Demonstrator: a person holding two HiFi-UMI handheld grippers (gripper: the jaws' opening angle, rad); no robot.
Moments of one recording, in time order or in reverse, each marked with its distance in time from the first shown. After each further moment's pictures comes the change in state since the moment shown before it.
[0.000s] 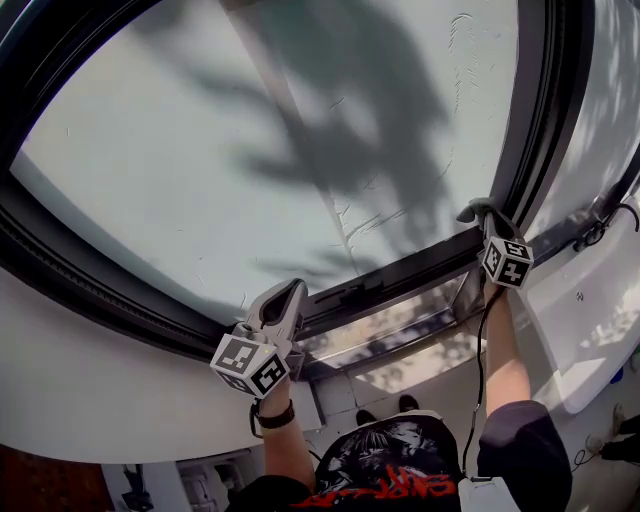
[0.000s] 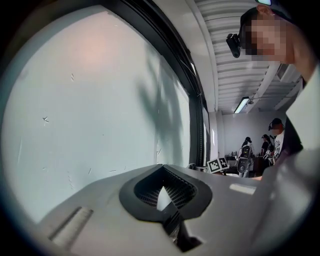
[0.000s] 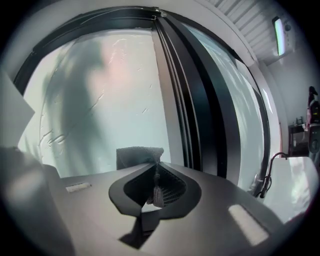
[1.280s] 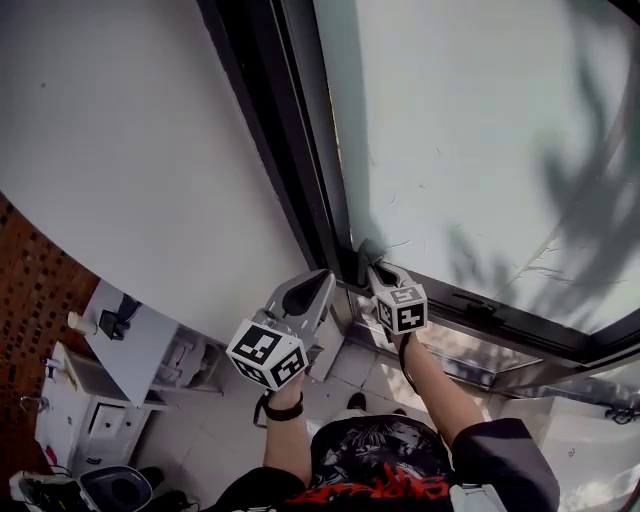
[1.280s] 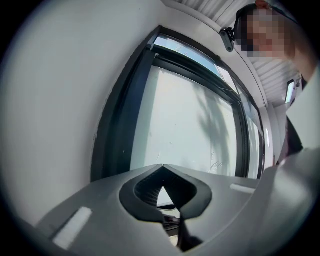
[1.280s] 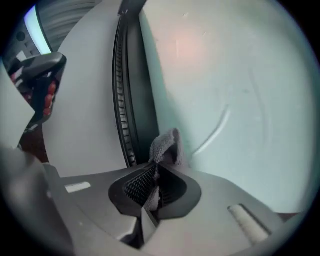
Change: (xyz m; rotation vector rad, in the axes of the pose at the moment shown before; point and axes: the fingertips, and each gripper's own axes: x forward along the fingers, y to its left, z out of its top) left arm -0.261 0.080 -0.002 -0.031 -0.093 0.618; right arm -0.153 0.644 -0.191 -0.225 0.328 1.221
